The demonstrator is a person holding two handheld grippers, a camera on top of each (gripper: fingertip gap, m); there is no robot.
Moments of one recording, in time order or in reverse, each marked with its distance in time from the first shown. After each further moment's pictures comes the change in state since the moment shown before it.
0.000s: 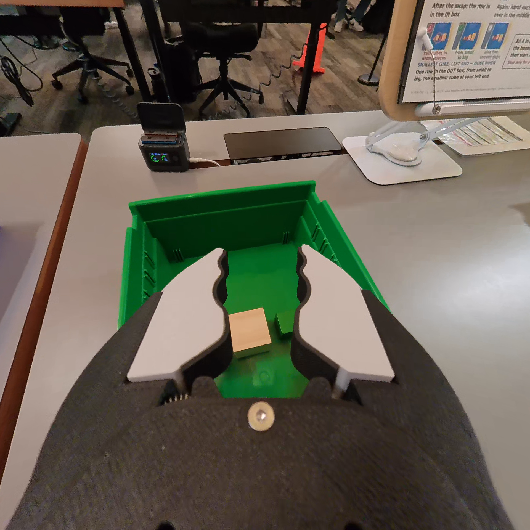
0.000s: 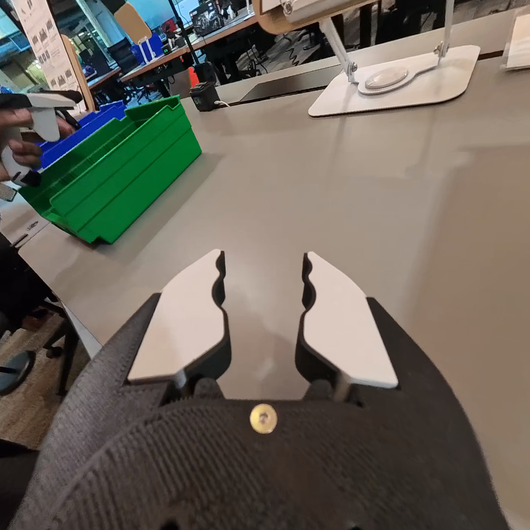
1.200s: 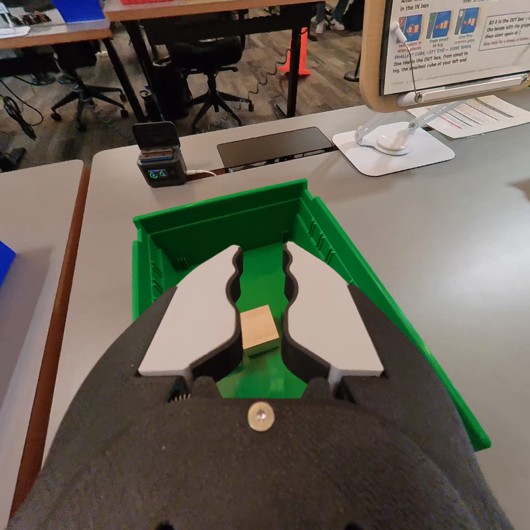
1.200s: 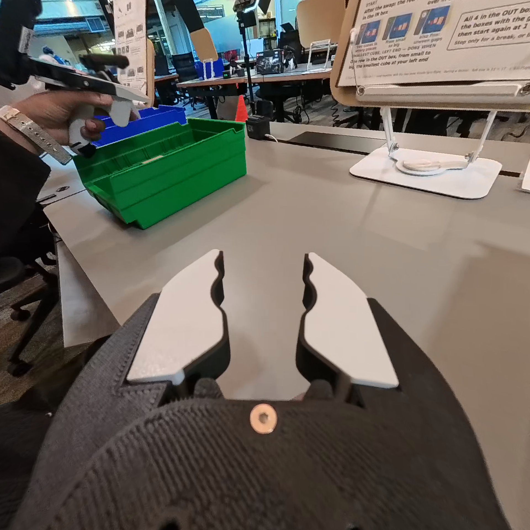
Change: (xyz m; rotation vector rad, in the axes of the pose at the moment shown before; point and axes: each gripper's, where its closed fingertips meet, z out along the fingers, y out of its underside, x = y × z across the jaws) left arm 0.003 -0.002 -0.010 0.022 0.031 0.097; right arm -0.046 -0.019 -0.016 0.108 -0.121 -0.262
